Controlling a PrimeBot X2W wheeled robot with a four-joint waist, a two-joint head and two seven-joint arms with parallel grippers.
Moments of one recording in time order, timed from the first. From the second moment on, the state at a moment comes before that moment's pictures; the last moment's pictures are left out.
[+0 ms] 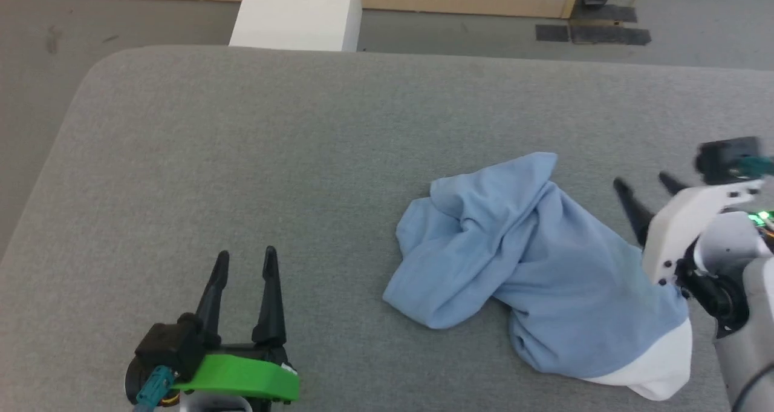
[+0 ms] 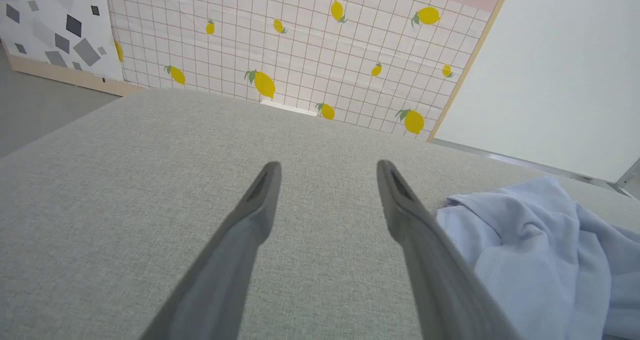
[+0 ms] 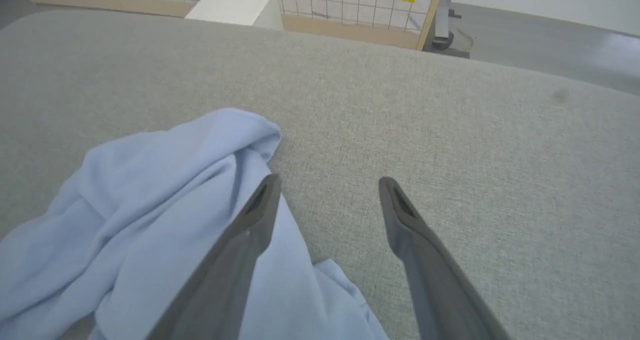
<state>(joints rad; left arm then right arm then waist) 0.06 0.05 -0.11 -0.05 -0.30 -0.01 -0.26 -0.36 -0.26 -0.01 0.19 0.29 0.13 0.48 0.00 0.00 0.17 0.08</state>
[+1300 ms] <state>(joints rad) 0.07 0.05 -0.11 -0.01 -0.35 -0.01 -0.26 -0.42 -0.42 -0.13 0.43 0.43 0.13 0.40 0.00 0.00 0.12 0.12</state>
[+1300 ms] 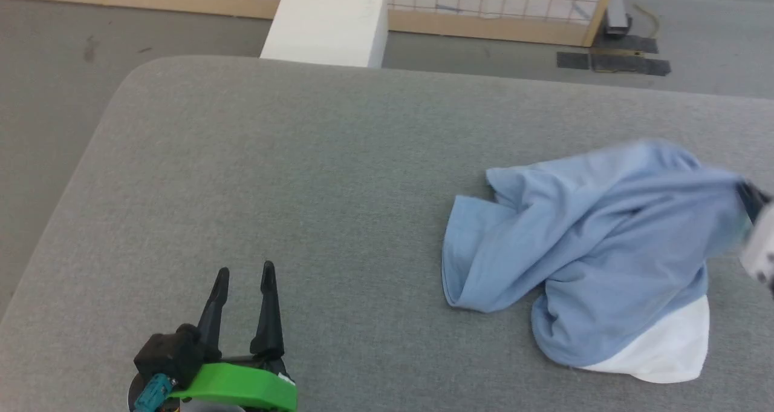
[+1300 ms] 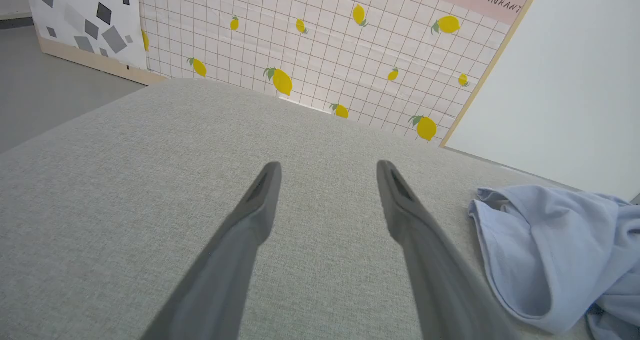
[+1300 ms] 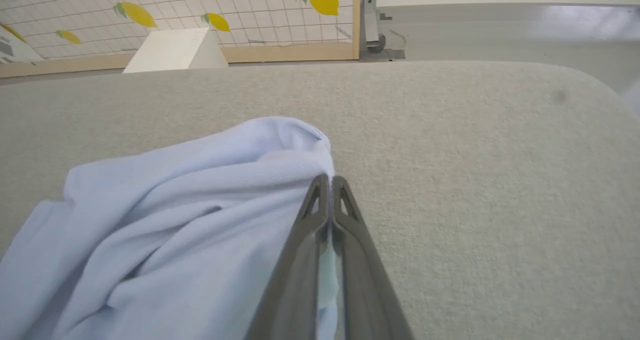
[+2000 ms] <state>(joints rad) 0.08 0.05 -0.12 0.01 -0.34 -0.02 -0.26 -0.20 -0.30 -0.25 0.14 0.33 0.13 0.40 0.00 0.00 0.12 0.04</state>
